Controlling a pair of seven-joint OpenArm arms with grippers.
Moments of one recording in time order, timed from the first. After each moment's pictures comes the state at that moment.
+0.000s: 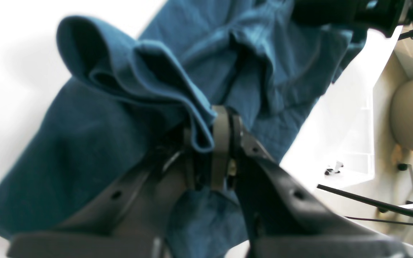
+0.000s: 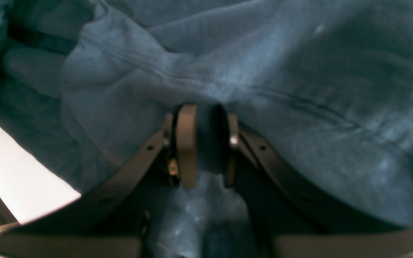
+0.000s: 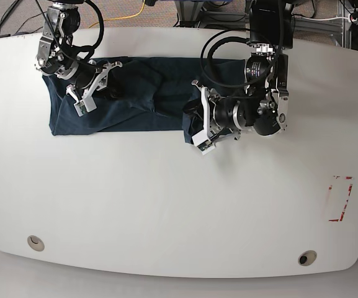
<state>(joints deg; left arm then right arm) -5.3 2.4 3.7 94.2 -34.8 -41.8 81.9 -16.3 11.1 18.3 87.8 28.8 41.9 -46.3</state>
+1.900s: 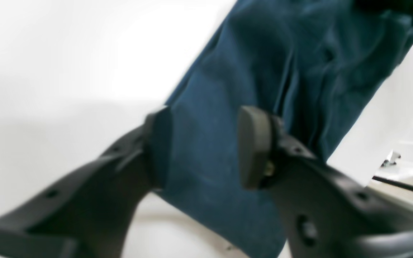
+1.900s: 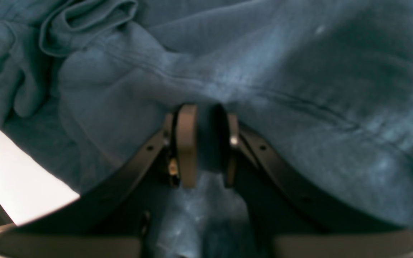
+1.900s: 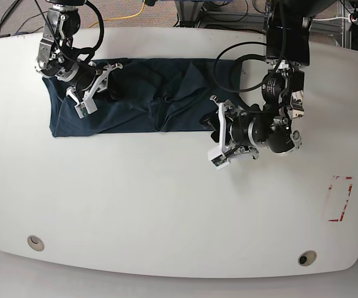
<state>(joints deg) -10.6 -4.5 5.9 93.9 -33.6 -41.8 82.6 -15.5 11.0 18.0 87.8 28.1 41.8 -46.8</state>
